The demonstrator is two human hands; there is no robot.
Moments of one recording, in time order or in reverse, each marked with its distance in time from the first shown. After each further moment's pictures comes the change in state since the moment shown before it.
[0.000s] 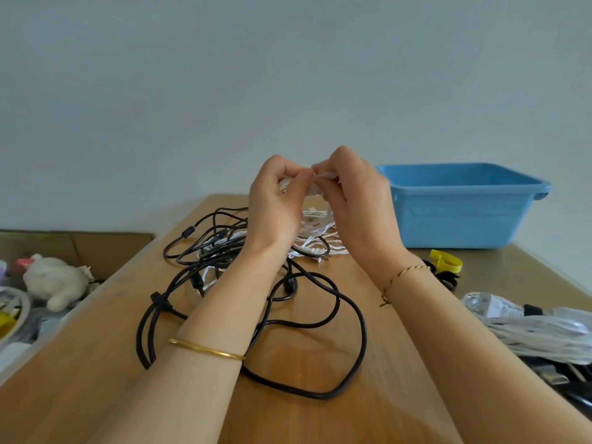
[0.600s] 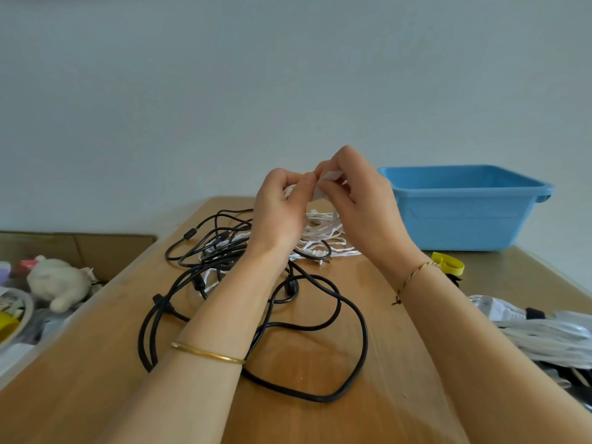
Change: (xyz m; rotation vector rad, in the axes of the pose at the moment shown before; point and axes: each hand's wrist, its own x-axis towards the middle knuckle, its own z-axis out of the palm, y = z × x) left_hand -0.002 0.000 0.000 0.030 -0.055 -0.067; right_hand 0.003 0.001 -0.009 0.222 -0.126 0.106
